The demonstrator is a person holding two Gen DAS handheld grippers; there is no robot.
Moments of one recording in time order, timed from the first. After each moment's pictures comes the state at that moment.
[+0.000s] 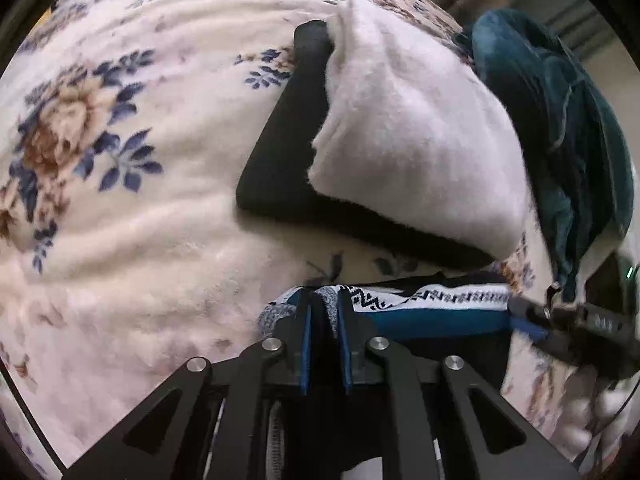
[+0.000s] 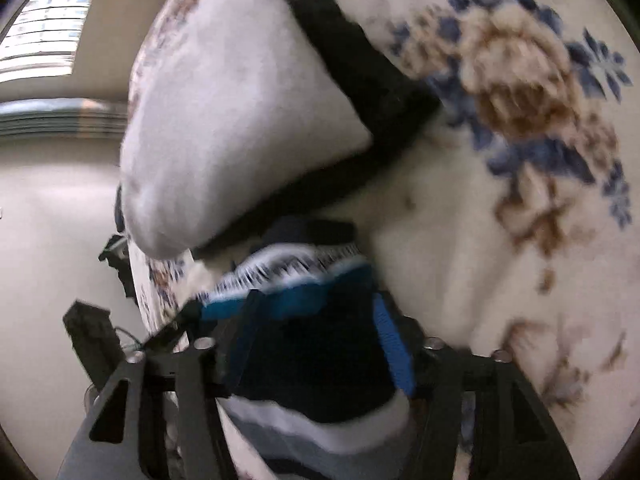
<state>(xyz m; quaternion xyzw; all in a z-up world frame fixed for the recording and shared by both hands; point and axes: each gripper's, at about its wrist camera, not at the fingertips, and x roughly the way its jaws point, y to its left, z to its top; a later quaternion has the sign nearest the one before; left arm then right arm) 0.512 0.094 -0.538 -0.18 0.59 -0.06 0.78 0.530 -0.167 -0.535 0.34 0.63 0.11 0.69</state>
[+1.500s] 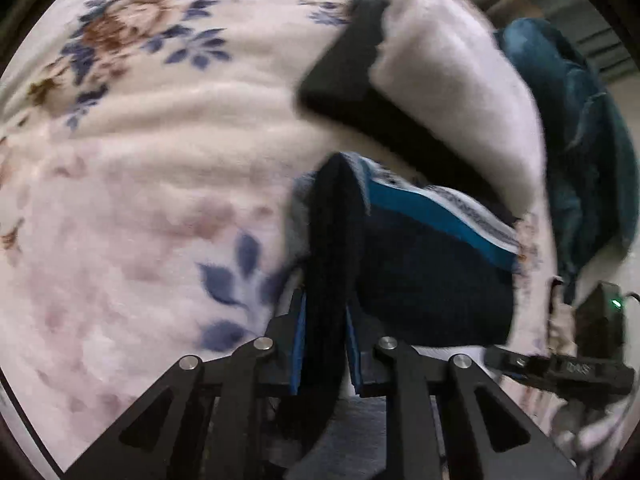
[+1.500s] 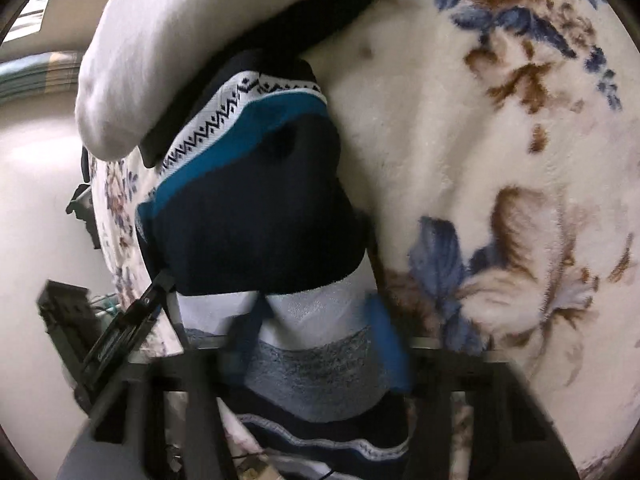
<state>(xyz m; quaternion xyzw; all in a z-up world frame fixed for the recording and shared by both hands) 0.445 0.128 -0.550 -0.23 0.60 -0.02 0.77 0.468 -0.104 -0.574 0.28 0.73 0.11 0.62</state>
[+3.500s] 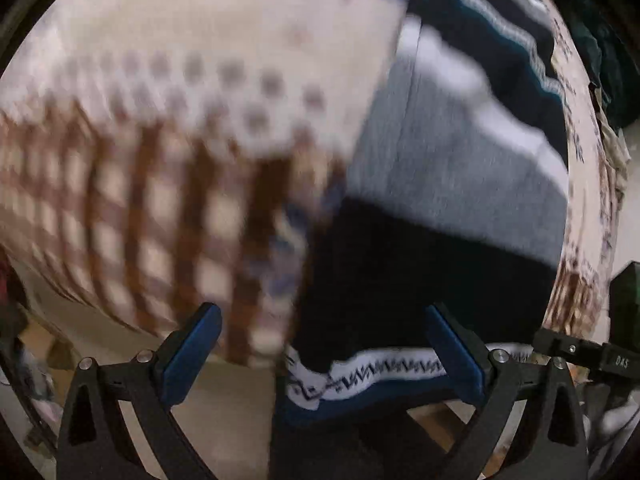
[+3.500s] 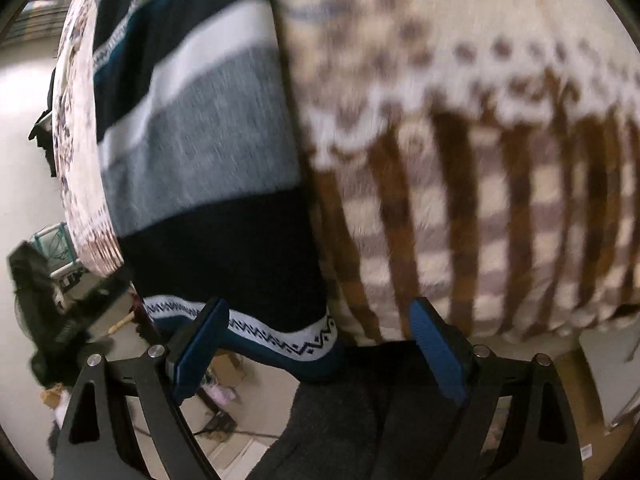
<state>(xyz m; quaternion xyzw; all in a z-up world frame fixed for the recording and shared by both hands) 0.079 0.133 -0.603 -0.17 0.72 -0.02 0.67 0.021 -0.110 -0.596 0.24 0.79 0.09 0.56</state>
